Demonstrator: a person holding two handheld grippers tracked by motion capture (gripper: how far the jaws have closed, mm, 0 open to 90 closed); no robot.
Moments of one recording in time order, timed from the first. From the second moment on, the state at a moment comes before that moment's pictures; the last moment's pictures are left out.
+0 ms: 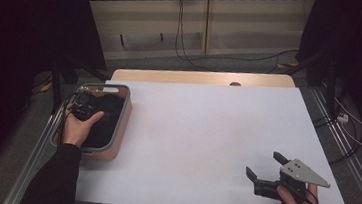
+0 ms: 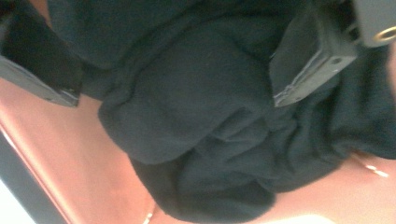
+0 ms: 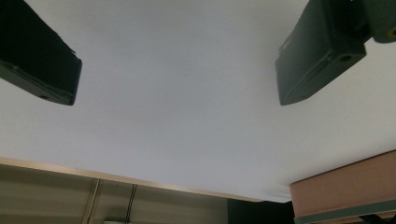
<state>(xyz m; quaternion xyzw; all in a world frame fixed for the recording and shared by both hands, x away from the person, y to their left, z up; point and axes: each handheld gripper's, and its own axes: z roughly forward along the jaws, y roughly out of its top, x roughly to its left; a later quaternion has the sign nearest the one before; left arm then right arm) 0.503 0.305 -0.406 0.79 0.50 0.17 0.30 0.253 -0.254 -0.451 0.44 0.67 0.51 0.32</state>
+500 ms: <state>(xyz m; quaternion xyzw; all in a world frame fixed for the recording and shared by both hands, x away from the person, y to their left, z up) 0.515 0.311 -0.421 0.80 0.53 0.16 0.23 0.254 -0.254 -0.452 0.43 0.67 0.51 0.32</state>
